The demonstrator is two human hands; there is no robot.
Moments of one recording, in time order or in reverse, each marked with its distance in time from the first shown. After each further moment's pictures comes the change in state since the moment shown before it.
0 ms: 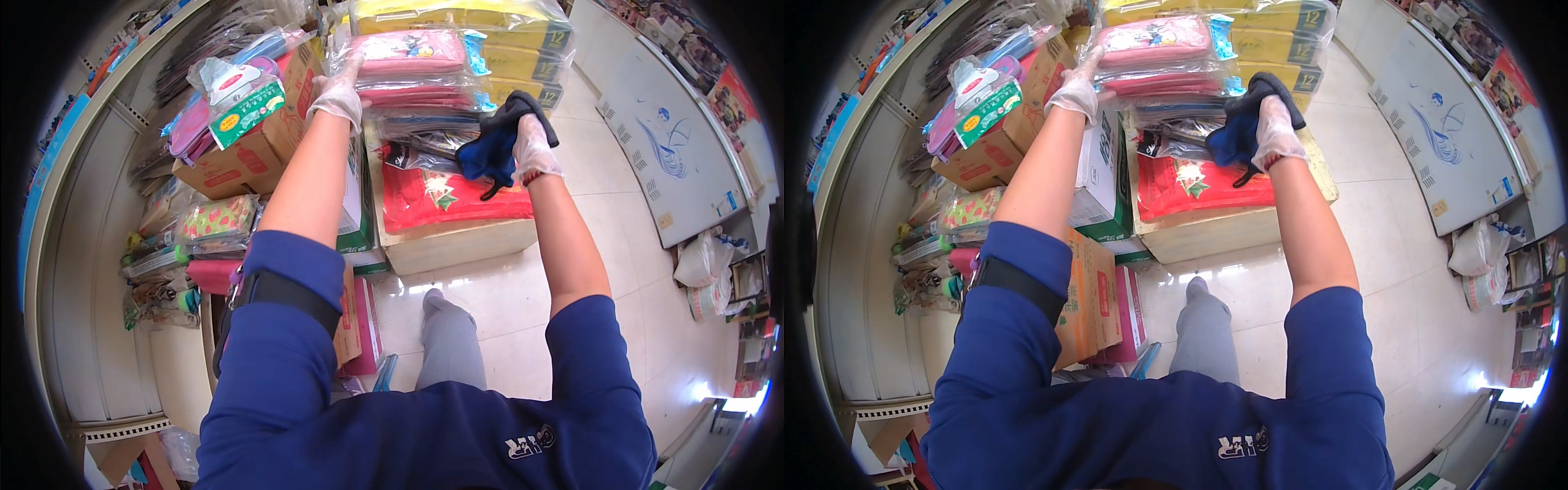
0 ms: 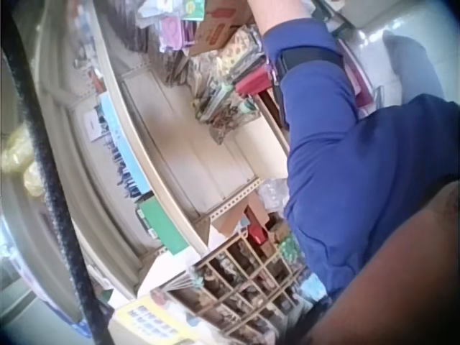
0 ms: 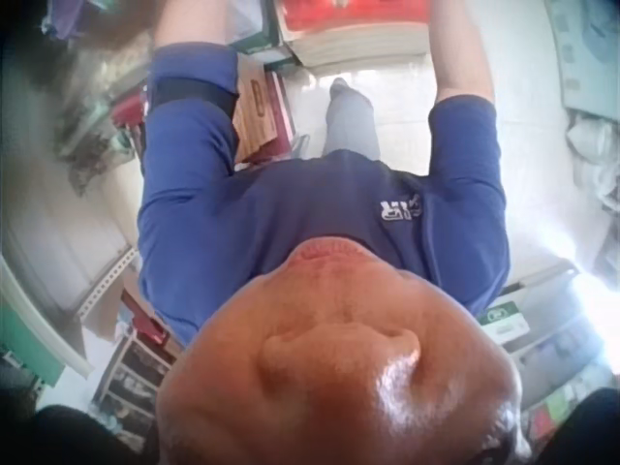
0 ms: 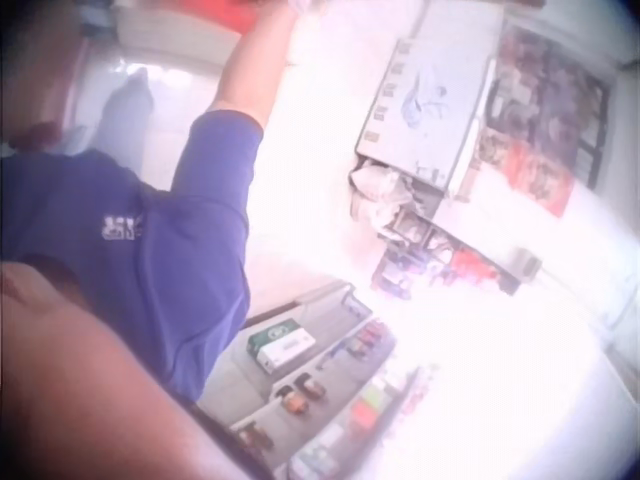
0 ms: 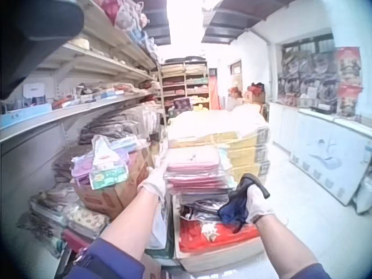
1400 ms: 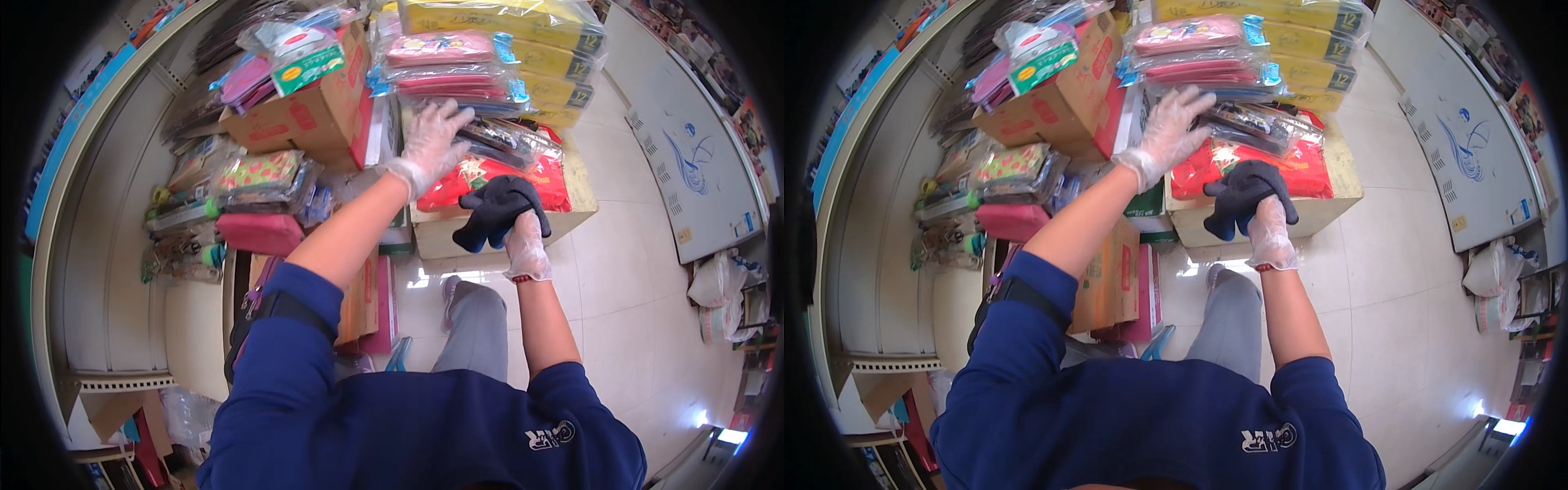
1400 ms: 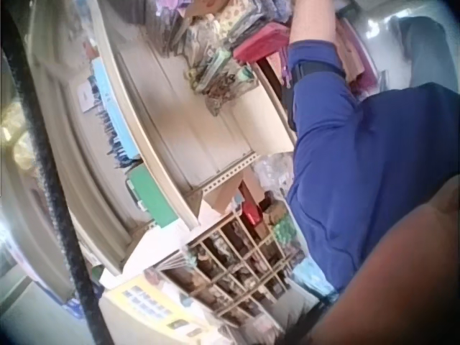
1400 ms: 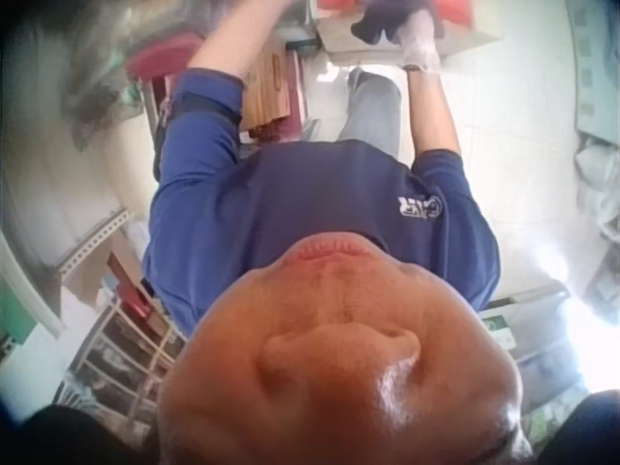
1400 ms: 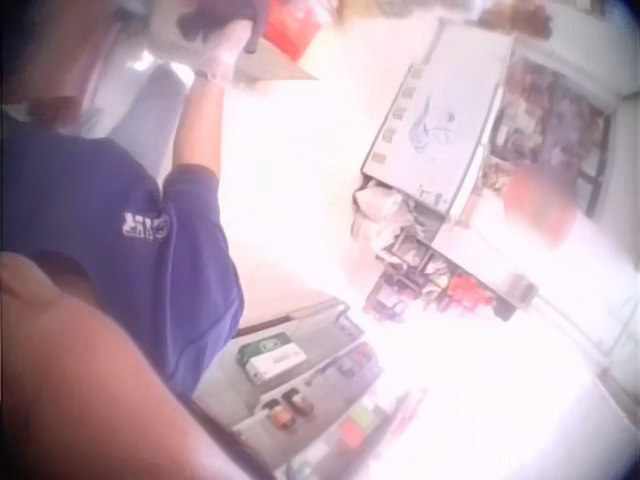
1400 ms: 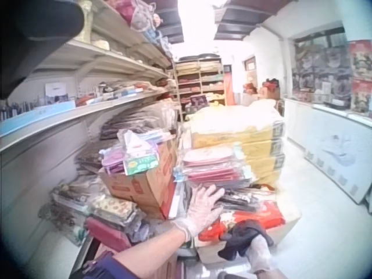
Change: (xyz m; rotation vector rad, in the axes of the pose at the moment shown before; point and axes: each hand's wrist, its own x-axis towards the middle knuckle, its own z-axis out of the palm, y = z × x) left_hand -0.127 -0.092 -0.036 1.176 -0.379 1.085; right_hand -0.204 0.060 -0.010 -0.434 -0.306 0.140
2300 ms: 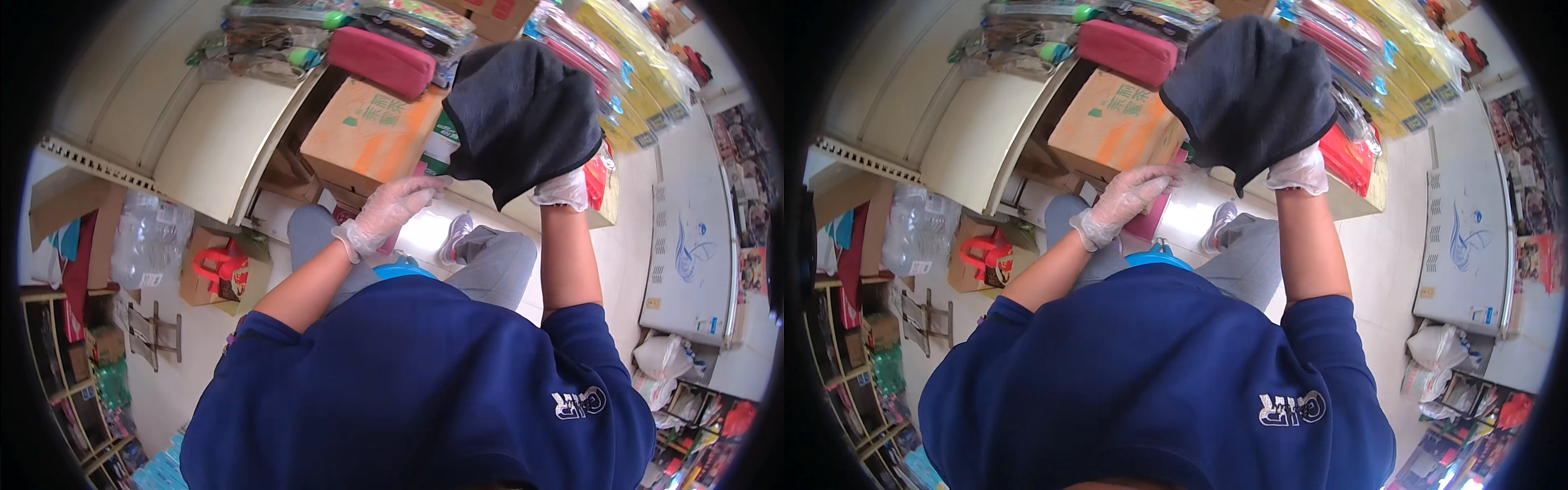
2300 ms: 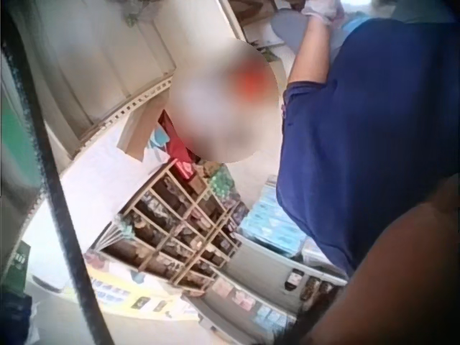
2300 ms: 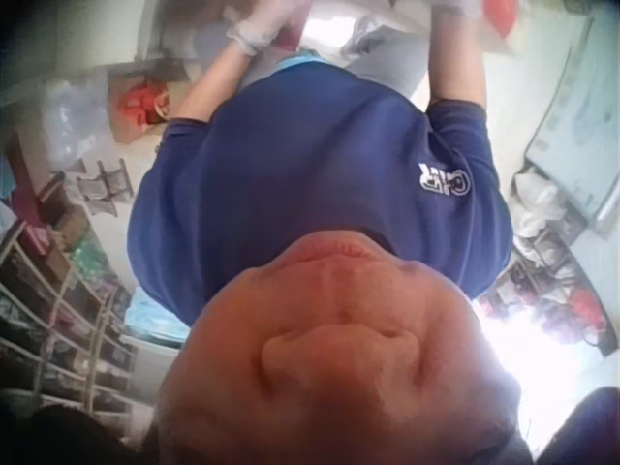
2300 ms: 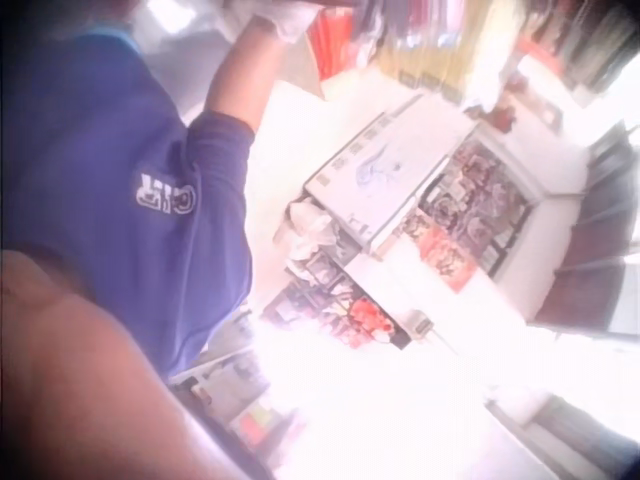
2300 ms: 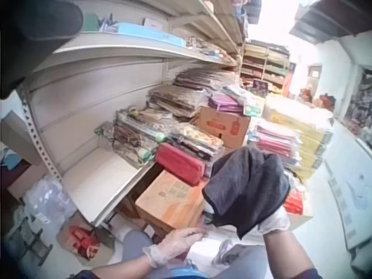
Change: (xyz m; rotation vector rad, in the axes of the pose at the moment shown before) left_hand -0.388 0.069 -0.109 -1.260 0.084 -0.719; right_hand -0.066 0.008 0.161 -0.078 -0.468 -0.199
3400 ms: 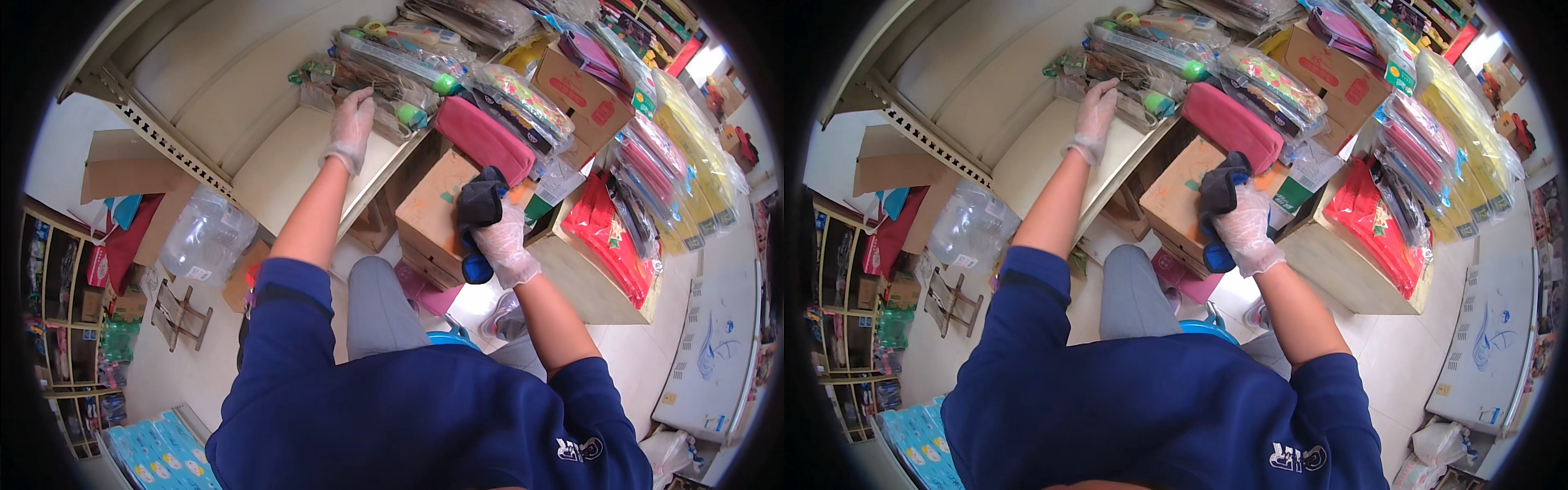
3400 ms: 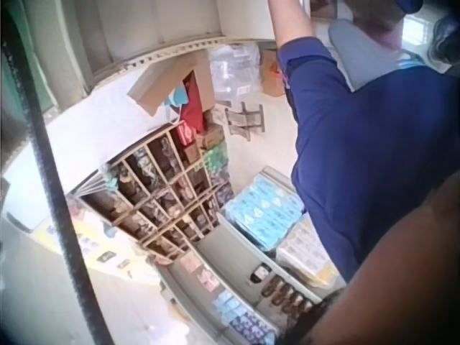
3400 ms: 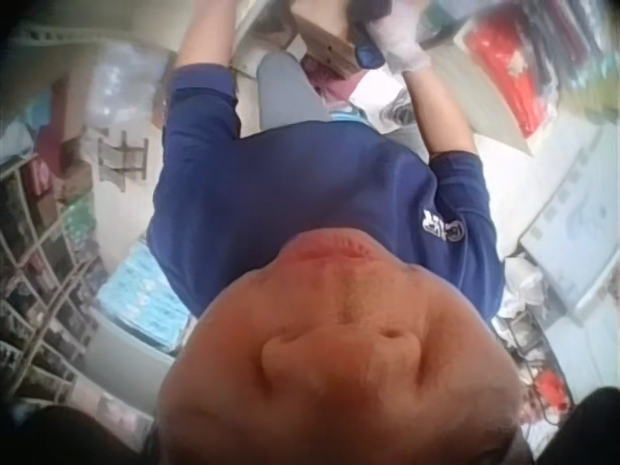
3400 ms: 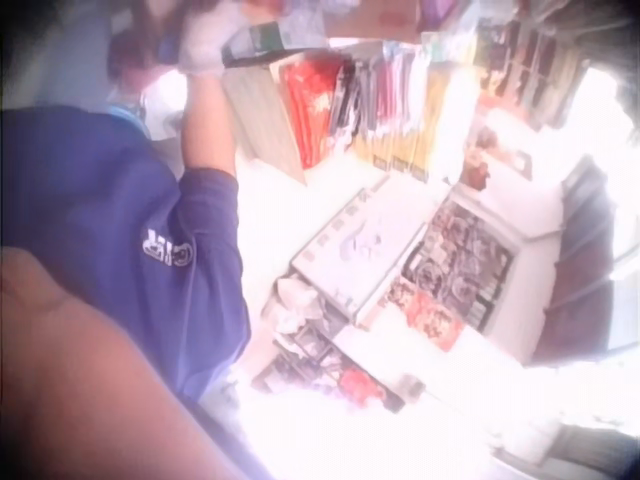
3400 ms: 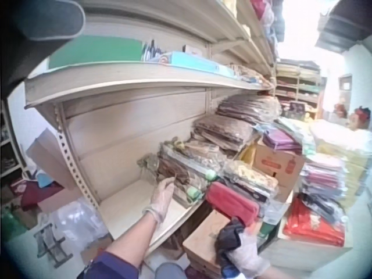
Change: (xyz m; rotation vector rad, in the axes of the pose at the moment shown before) left_hand 0.084 0.055 -0.299 0.568 0.981 0.345; right_hand -0.004 0.105 0.150 -1.267 -0.455 -0.228
